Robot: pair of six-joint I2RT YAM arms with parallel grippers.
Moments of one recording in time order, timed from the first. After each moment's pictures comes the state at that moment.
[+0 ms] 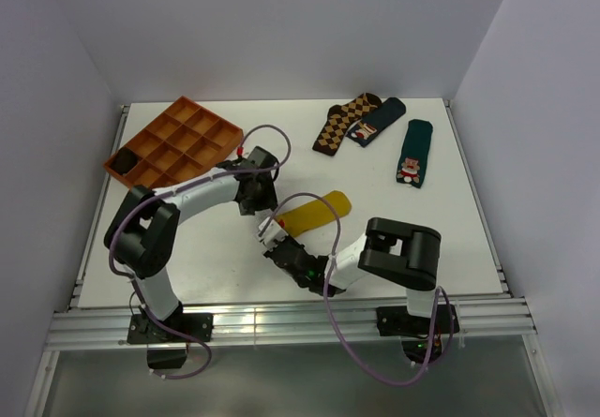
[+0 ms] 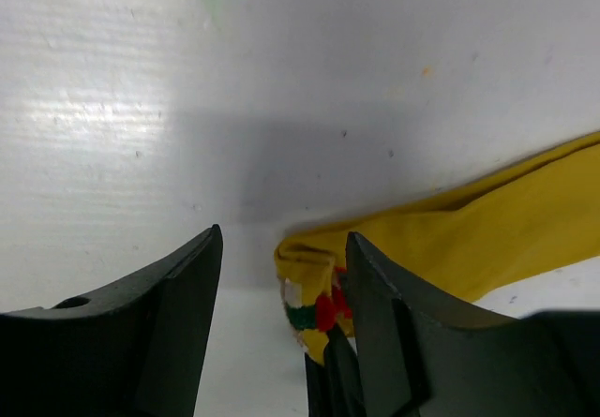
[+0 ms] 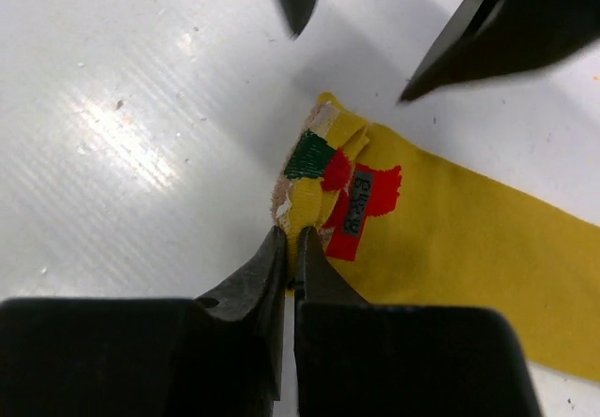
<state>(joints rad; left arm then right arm) -0.65 1.79 1.19 -0.59 -0.17 -0.80 1.24 1.87 0.64 0.74 0.63 -0.02</state>
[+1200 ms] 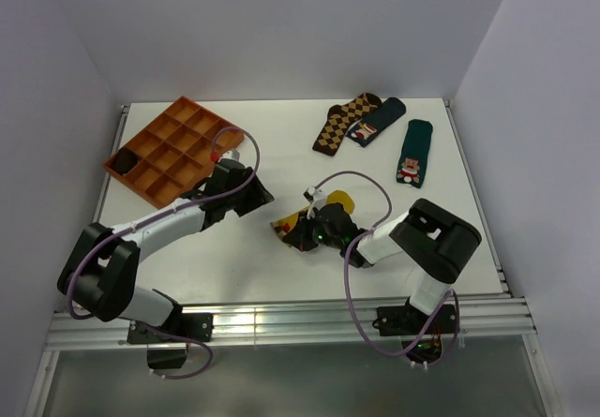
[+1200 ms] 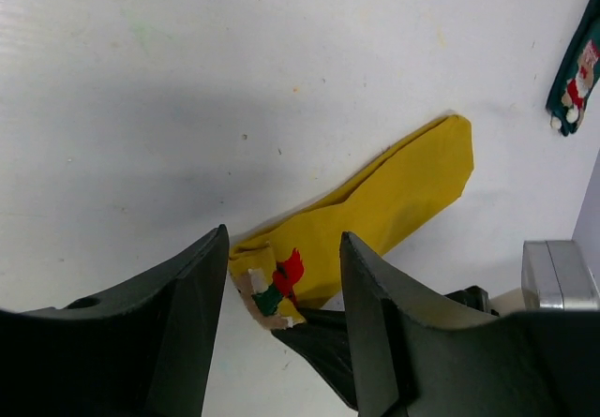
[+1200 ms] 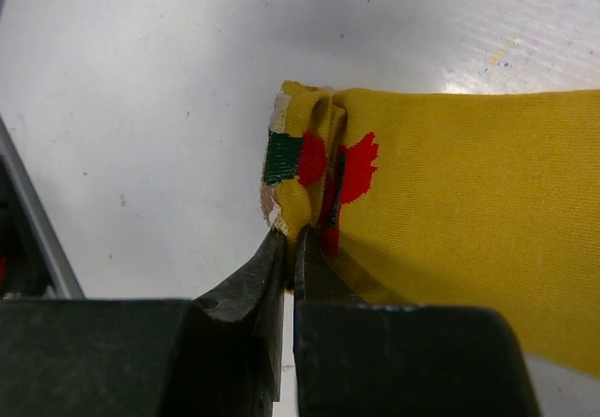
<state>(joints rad) -0.55 1.43 0.80 -0.11 -0.01 -0.92 0.82 1.70 0.47 0.76 -0.17 0.59</state>
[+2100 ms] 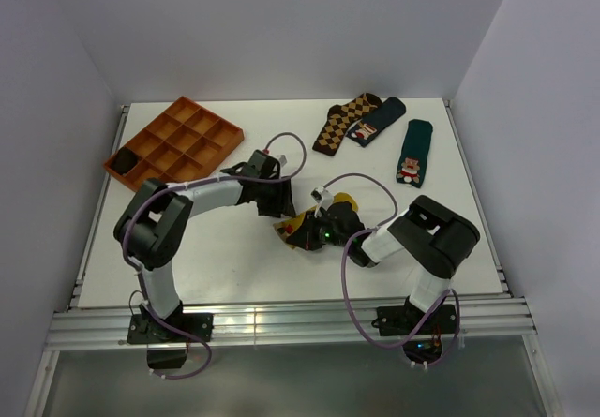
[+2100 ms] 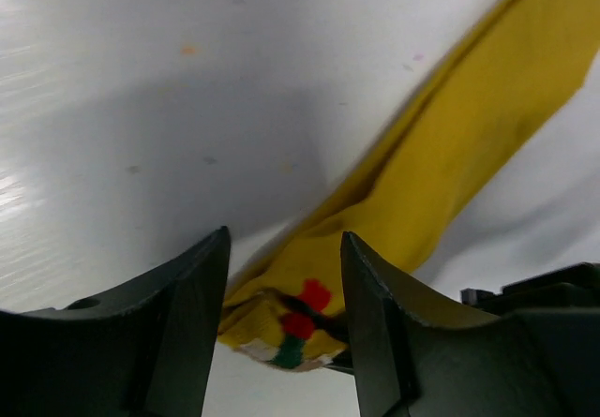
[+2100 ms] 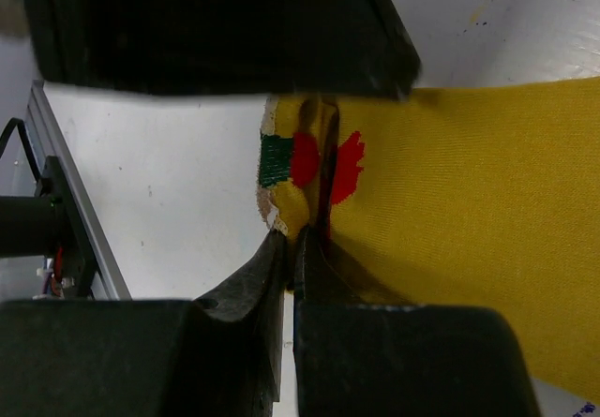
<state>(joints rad) -0.60 1.84 1.11 -0.26 0.24 -0.57 0.75 1.73 0.42 0.84 -0.31 0.70</state>
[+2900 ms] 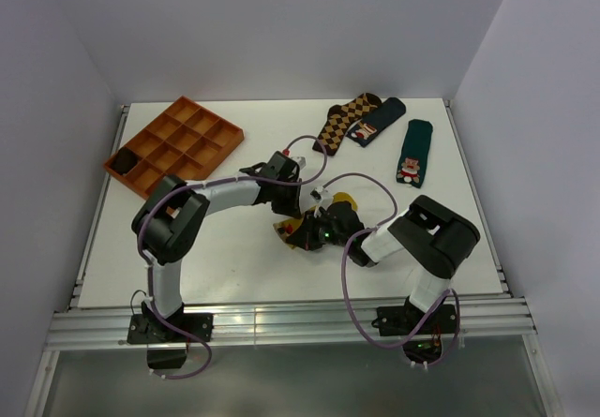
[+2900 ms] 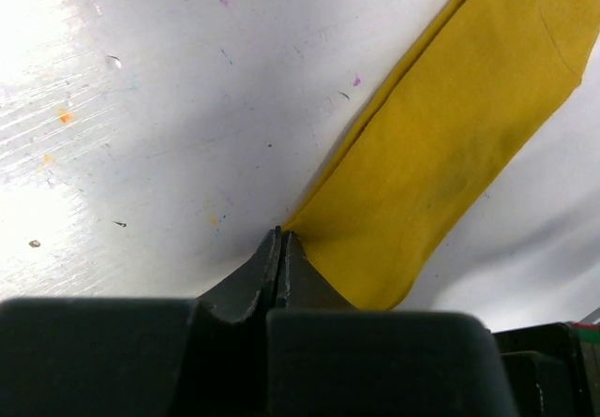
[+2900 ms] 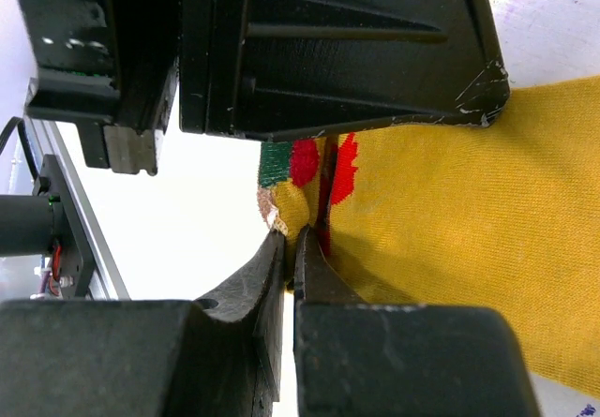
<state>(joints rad) -0.70 1.95 1.23 -0.28 0.19 -0.50 0.75 1.72 0.43 0.83 -0.31 0.69</state>
